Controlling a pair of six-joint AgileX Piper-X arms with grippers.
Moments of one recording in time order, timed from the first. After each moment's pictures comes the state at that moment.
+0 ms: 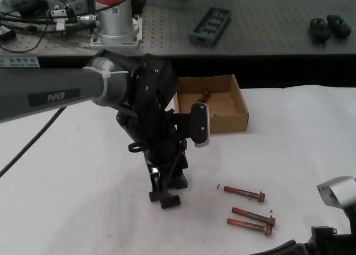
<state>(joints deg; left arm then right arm) -30.8 116.1 -84.4 44.7 20.4 60.9 43.4 52.4 -7.6 -23.4 -45.2 41.8</state>
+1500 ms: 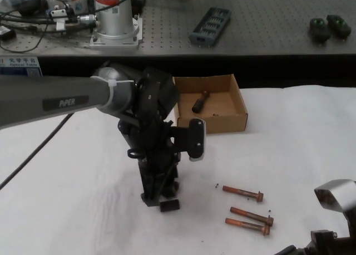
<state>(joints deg) -29.9 119.7 -84.9 46.6 13.8 64.5 43.4 52.4 -7.6 -23.4 -49.1 41.7</state>
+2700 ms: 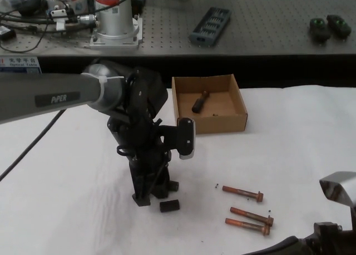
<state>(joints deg) -28.8 119.6 -84.9 50.1 17.6 65.1 43.4 52.4 -7.6 -28.9 -49.4 41.7</state>
